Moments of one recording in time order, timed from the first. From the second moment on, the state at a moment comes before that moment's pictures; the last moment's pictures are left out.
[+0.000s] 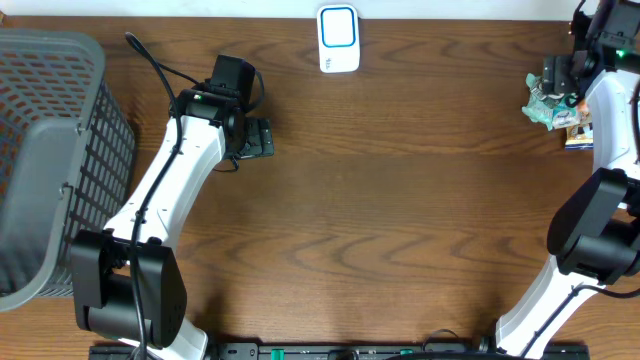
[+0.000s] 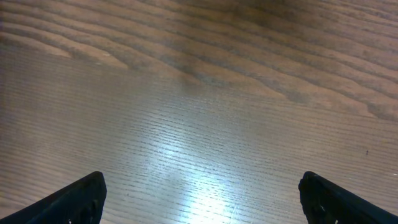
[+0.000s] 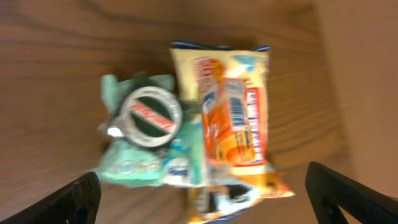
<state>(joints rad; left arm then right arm) -0.22 1.74 1.40 -0.96 -0.14 -0.38 -0.29 2.09 1.86 -0.70 0.25 -0.27</state>
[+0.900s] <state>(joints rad) -0.22 1.74 1.40 -0.96 -0.14 -0.38 -0.23 1.74 1.86 -1.15 -0.51 -0.20</state>
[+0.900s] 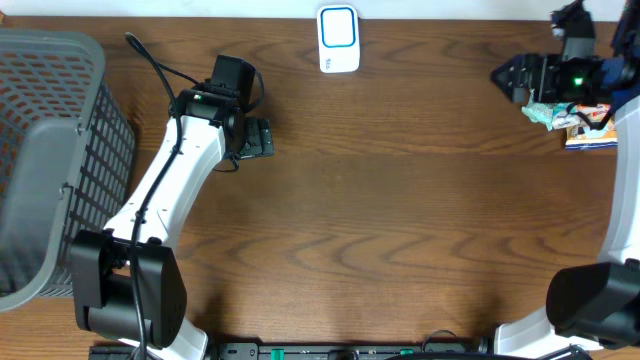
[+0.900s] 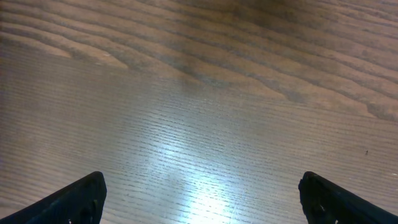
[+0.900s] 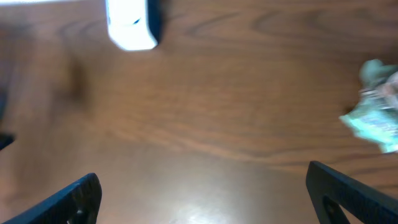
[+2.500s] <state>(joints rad) -0.22 1.74 1.40 -0.96 -0.14 -0.38 -0.17 1.00 1.17 -1.06 -0.39 -0.01</state>
